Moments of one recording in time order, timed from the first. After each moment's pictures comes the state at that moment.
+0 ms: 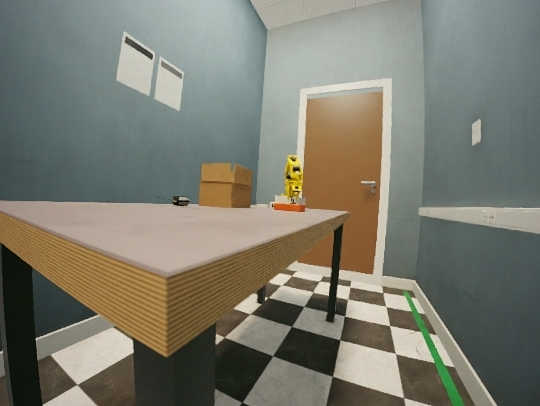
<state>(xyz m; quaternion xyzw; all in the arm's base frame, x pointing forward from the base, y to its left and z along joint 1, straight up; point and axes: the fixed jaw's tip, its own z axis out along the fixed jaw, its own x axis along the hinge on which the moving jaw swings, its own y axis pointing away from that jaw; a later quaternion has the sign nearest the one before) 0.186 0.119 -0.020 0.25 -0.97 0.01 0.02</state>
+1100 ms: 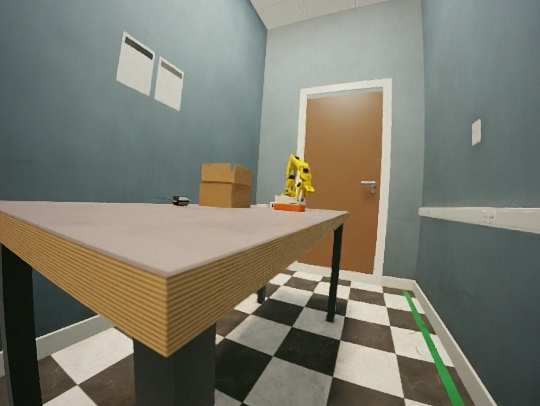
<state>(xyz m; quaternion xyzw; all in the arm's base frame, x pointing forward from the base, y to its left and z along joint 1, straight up) 0.114 0.139 -0.013 0.41 -0.91 0.01 0.02</state>
